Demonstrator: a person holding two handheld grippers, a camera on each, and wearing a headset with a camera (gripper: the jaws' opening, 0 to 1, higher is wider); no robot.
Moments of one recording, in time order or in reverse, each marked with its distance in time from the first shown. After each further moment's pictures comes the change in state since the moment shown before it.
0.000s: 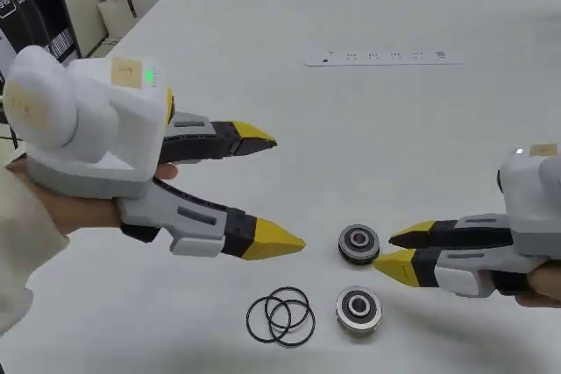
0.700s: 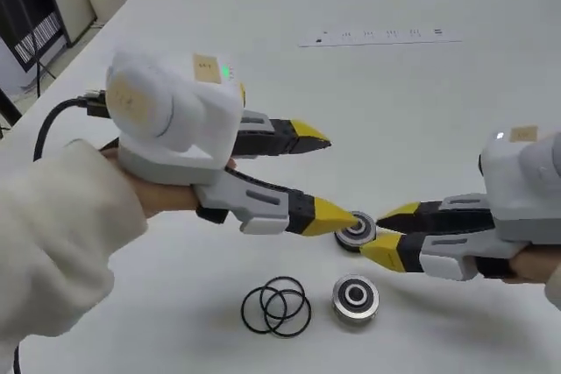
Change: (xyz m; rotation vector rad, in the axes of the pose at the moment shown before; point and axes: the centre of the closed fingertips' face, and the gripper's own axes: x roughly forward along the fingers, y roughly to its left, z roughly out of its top) left arm 0.059 -0.003 -0.002 -0.011 -0.023 -0.069; right arm 0.011 -0.006 -0.001 -0.063 0.010 0.009
